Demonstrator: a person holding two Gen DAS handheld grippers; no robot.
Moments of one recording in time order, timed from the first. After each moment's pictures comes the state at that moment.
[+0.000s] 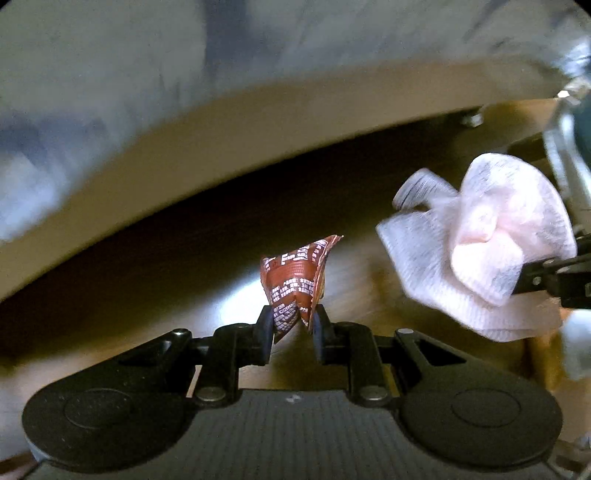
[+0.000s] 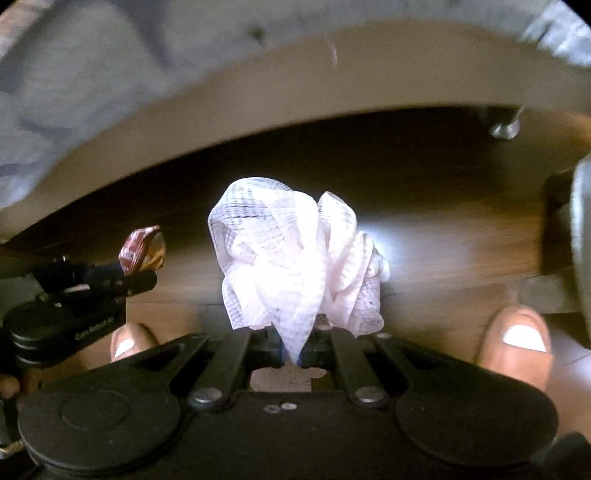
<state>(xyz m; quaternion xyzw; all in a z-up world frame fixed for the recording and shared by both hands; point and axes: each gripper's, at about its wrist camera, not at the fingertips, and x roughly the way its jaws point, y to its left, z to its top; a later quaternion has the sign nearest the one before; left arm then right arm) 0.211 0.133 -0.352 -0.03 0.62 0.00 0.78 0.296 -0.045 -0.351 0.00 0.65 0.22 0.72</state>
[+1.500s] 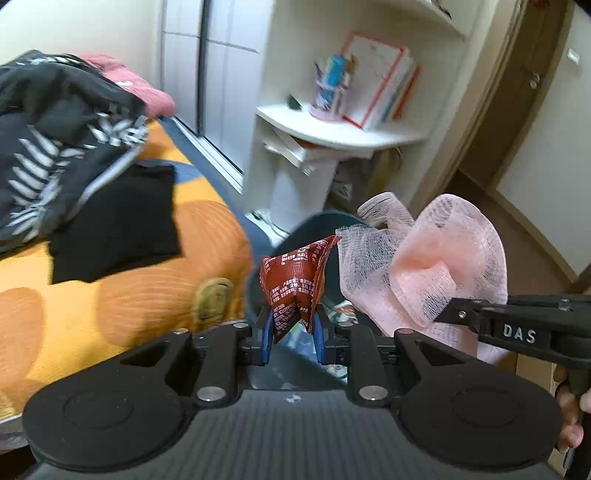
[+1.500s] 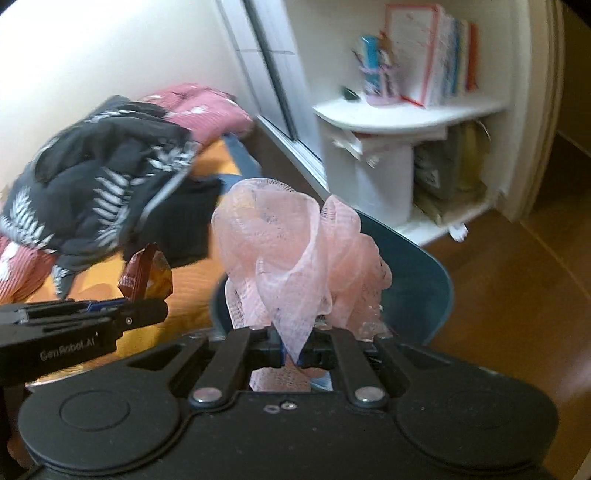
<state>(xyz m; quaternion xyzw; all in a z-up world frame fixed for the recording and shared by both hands) 0.290 -0.185 -0.018 -0.03 0.43 -0.16 0.89 0.276 -0.391 -0.039 0.12 0.41 0.09 0.90</state>
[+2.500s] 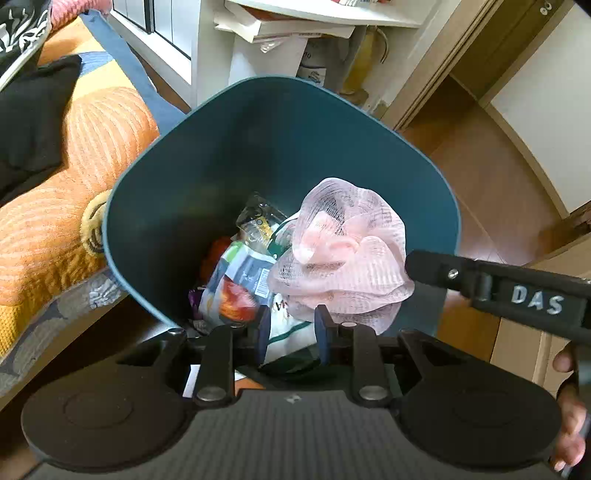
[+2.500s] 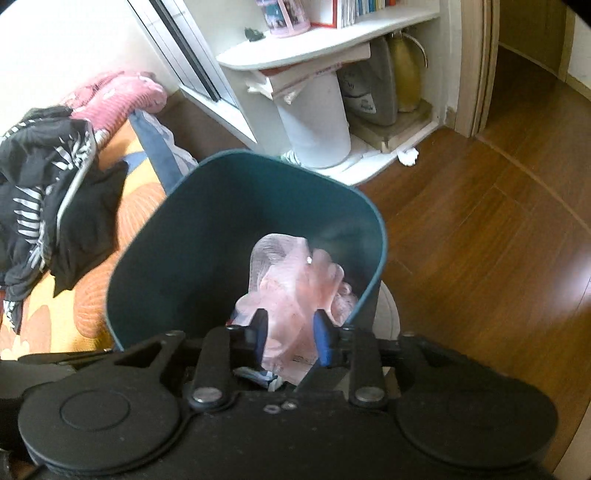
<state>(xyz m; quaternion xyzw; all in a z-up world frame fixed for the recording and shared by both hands) 0.344 -0.262 -0.117 -0.02 0.57 -0.20 0.80 0.296 -0.439 -0.104 0.20 0.48 0.01 0.85</state>
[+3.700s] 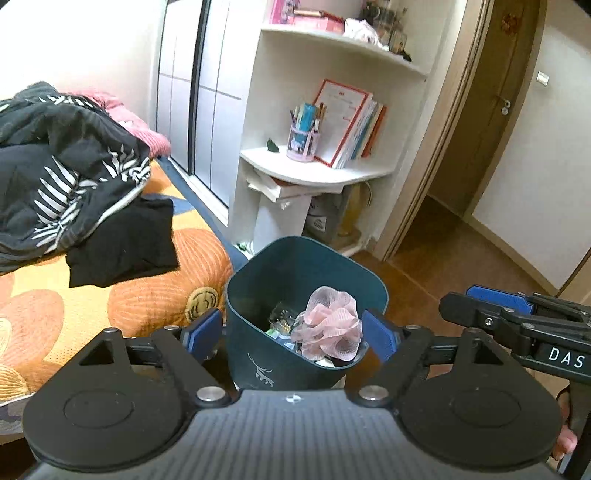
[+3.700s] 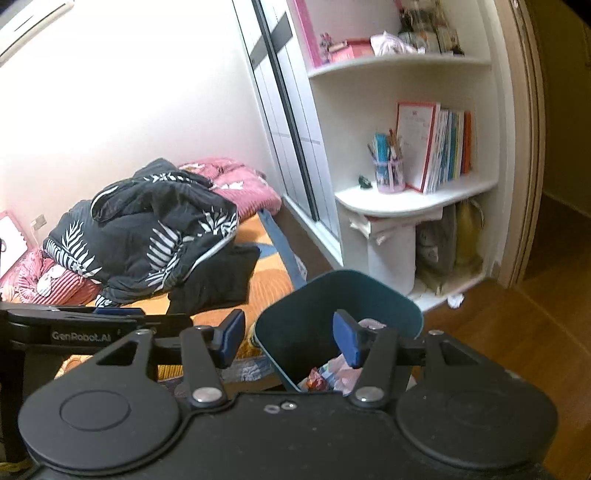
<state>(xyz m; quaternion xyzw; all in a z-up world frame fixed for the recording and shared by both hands) 0.180 -0.170 0.051 -0.05 0.36 -0.17 0.92 0.132 -0.400 0.032 0.11 0.26 0.11 0.95</state>
